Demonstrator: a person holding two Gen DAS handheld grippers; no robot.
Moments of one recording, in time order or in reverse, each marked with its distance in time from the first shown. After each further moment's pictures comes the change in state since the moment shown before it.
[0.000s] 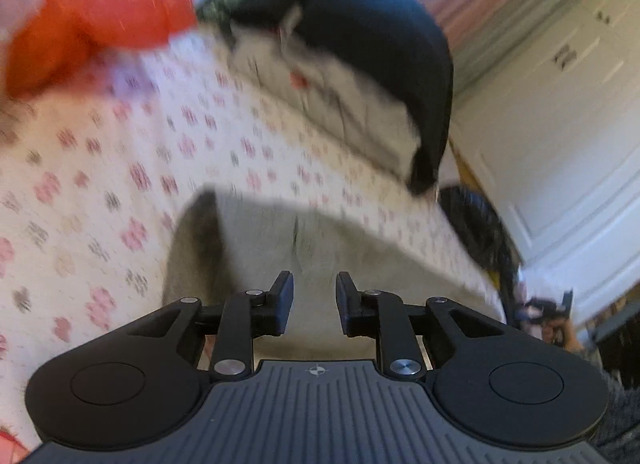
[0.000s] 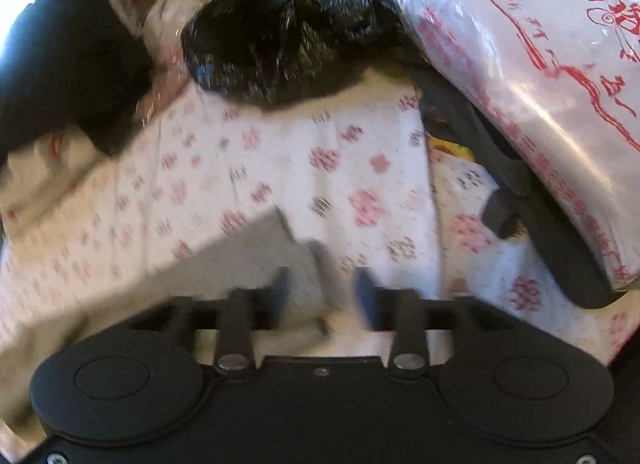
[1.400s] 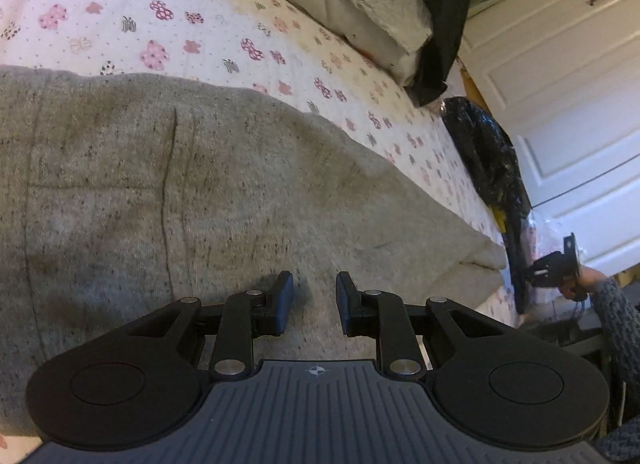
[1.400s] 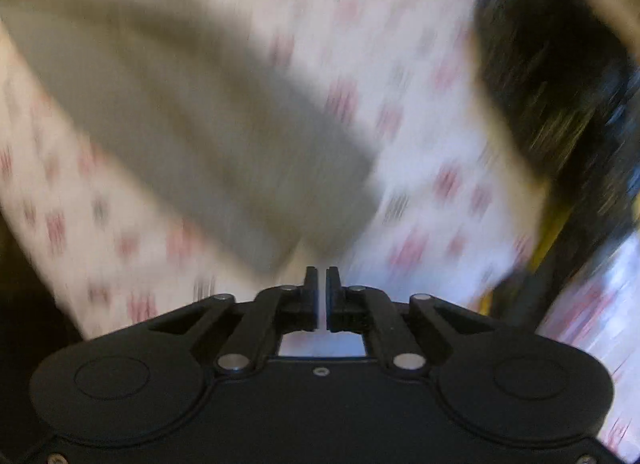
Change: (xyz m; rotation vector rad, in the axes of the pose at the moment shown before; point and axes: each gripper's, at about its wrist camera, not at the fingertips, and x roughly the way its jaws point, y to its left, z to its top) left arm 0.195 -0.029 -0.022 -0.035 0.342 -0.055; right arm 0.043 0.082 -0.002 -1.246 0.504 -0.145
